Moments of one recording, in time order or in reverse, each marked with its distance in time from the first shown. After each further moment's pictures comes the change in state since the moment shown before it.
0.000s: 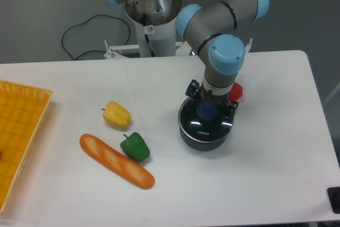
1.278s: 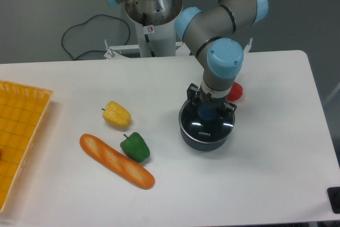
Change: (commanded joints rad) arm -0.009 -0.009 0.034 -0.011 0.009 -0.015
